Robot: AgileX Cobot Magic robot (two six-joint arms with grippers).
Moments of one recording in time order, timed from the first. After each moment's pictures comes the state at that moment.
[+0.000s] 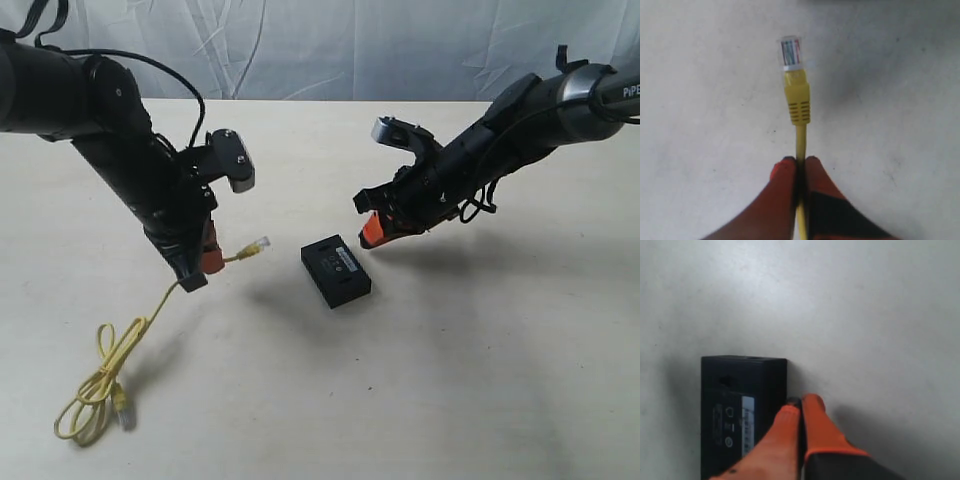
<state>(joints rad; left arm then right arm) -0.40 1.91 -1.19 -0.37 0.78 1.07 0.26 2.18 -1.35 0.93 0.84 -0.86</state>
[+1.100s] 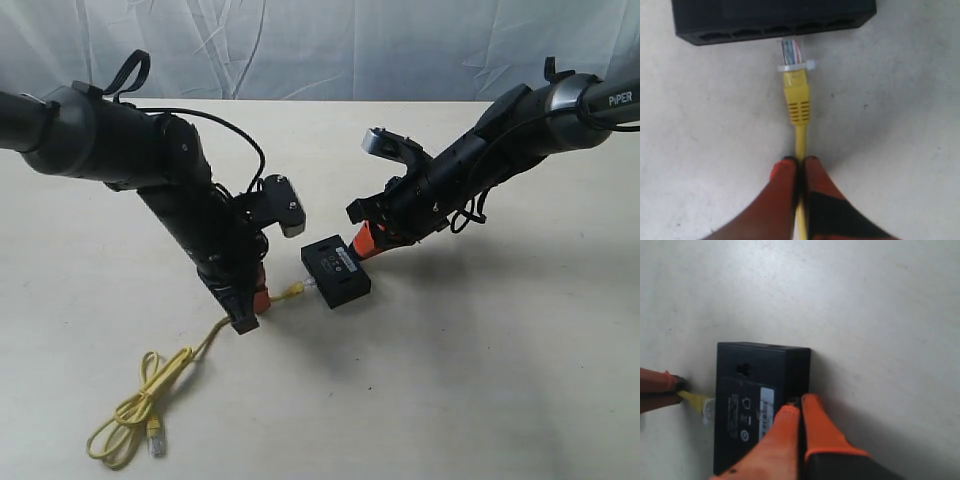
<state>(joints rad) -0.54 2.00 -1.16 -0.47 0.67 1.07 0.27 2.21 -1.35 0.97 0.88 -0.91</state>
